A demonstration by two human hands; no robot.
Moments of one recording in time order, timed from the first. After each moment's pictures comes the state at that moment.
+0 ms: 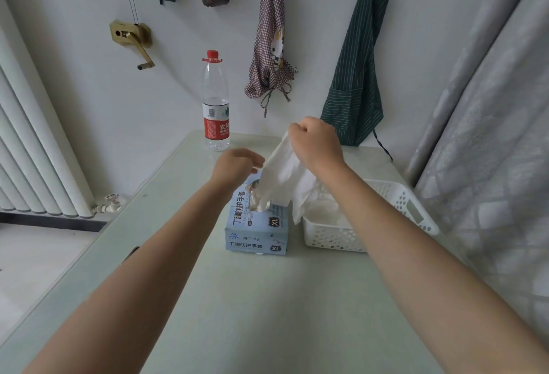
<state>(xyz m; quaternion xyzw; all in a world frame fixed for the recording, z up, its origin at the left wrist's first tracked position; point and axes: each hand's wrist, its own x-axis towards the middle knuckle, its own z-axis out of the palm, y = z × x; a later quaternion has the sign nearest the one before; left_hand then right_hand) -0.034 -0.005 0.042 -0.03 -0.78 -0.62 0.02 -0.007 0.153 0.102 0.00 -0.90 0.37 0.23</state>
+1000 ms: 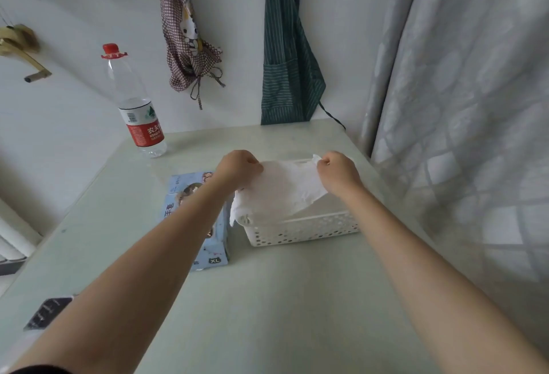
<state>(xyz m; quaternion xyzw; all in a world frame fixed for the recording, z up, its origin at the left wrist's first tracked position) -0.081 0.141 0.019 -0.09 -0.94 -0.33 -0.04 -0.015 0.342 0.000 -0.19 -0.91 0.34 0.14</state>
